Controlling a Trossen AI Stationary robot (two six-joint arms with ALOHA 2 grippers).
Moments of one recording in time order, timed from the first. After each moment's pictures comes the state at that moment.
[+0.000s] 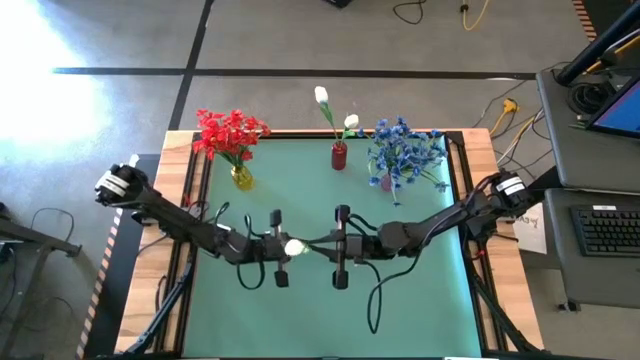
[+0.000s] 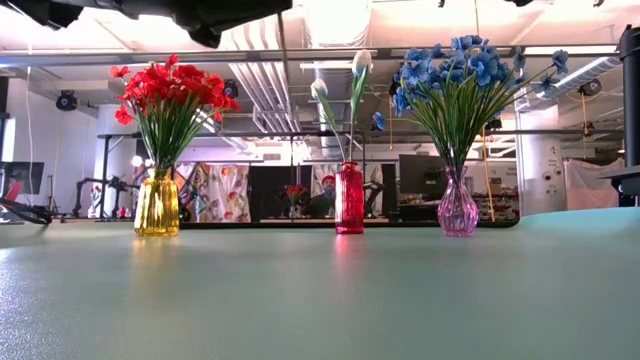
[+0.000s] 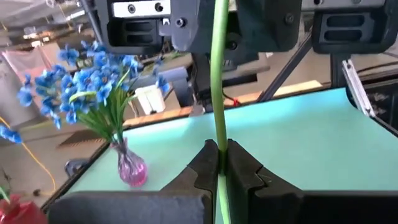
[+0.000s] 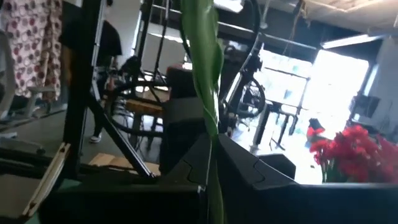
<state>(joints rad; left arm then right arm) -0.46 1.45 0.63 0.79 -0.60 0.22 0.32 1.74 1.03 0.94 0.31 -0.32</state>
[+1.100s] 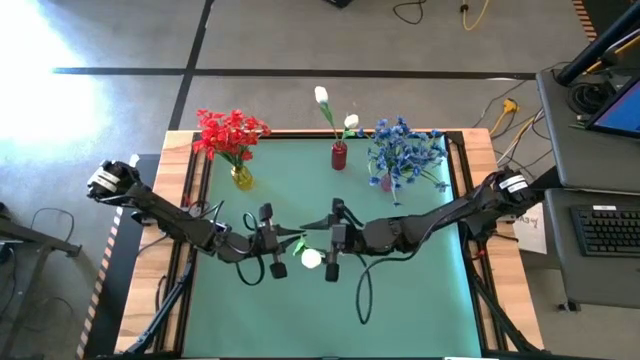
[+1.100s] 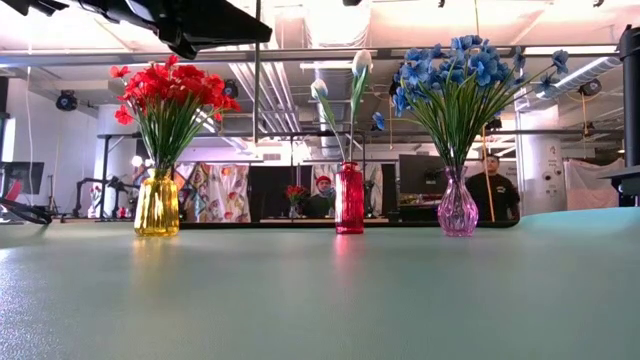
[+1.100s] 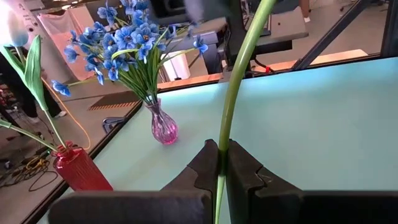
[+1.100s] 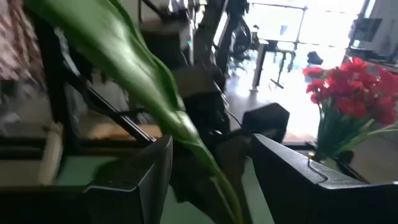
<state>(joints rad) -0.46 1.34 0.63 0.51 -0.75 0.09 0.31 1.70 1.16 0.54 0.39 -0.08</state>
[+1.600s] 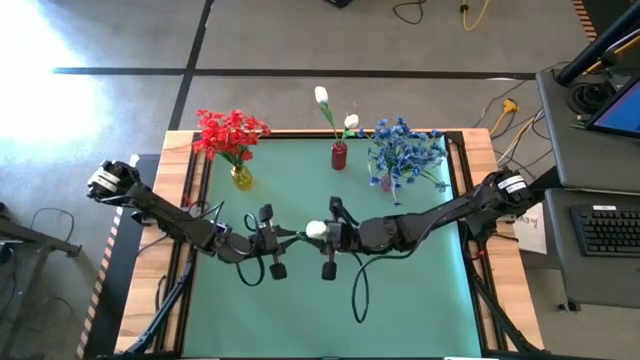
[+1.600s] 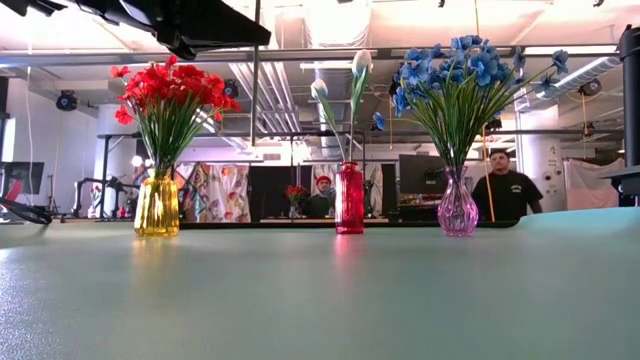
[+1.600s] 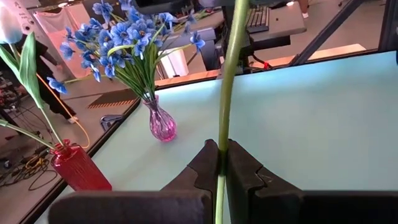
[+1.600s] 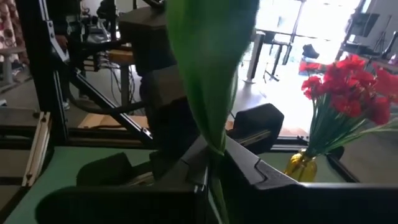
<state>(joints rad) -0.46 1.34 0.63 0.50 -0.75 0.09 0.30 1.72 1.23 0.43 0.40 -0.09</state>
